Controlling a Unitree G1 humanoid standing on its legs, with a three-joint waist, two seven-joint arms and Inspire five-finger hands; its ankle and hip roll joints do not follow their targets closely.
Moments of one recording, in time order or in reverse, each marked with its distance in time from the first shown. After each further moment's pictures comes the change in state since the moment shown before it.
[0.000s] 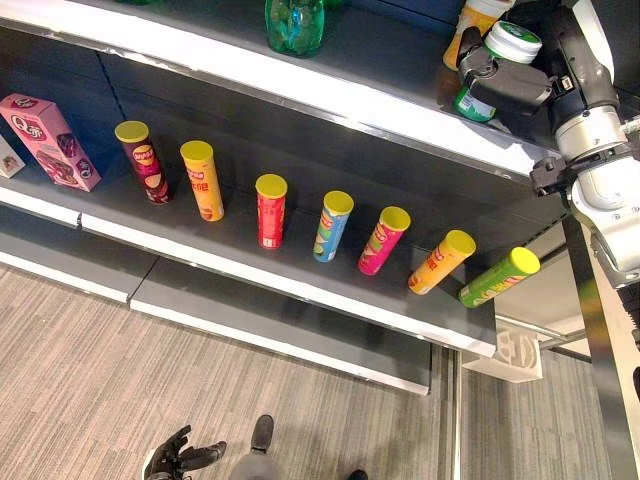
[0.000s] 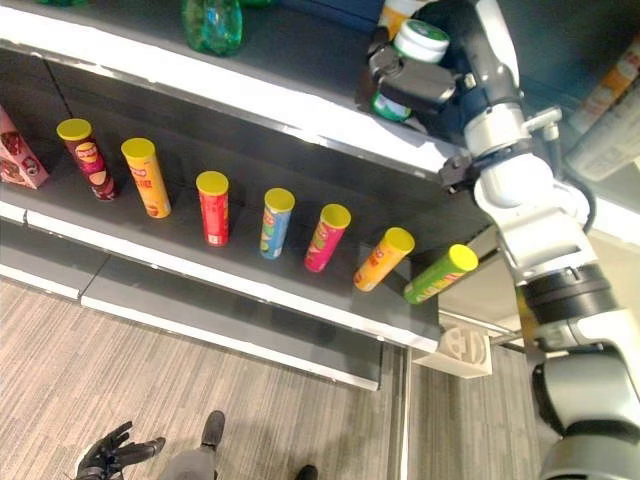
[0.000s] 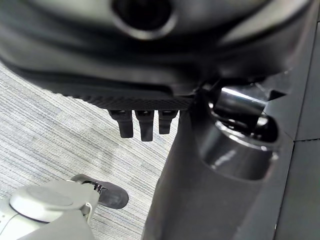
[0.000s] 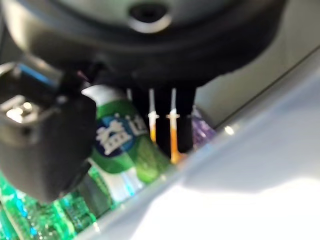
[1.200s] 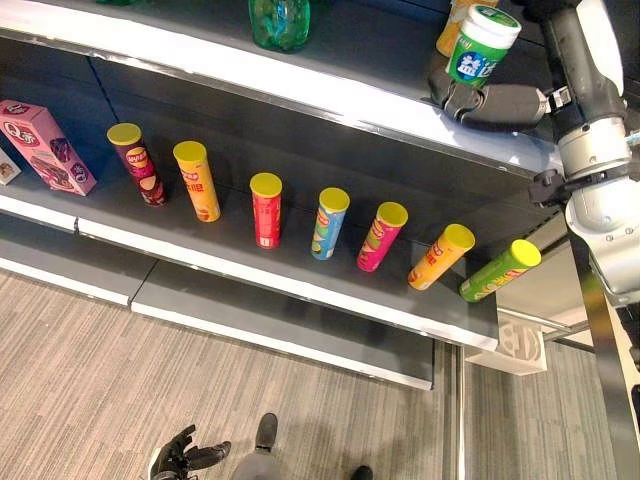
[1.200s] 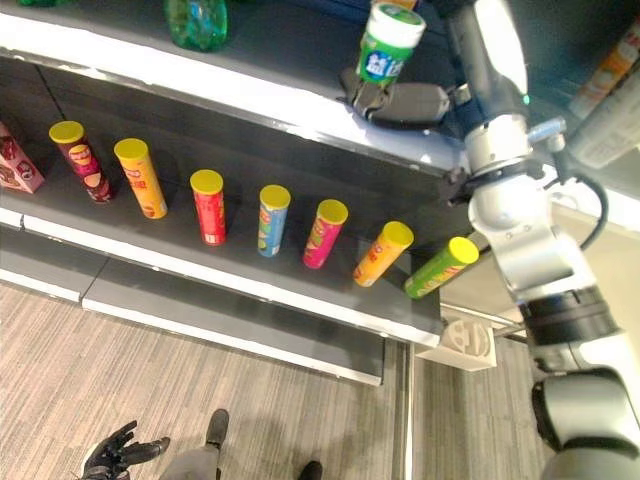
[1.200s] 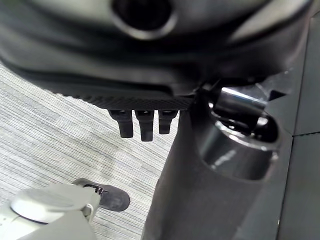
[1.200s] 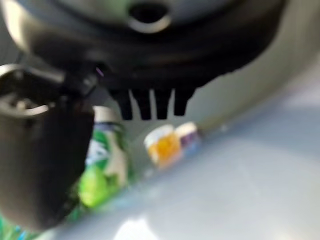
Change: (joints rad) left arm -0.012 -0.028 0.000 -0.009 0.039 0.002 0.027; right arm 0.077 0.032 -0.115 -0.094 -0.262 0.035 -0.125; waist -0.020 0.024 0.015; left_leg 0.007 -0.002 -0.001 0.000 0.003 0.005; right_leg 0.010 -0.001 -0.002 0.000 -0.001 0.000
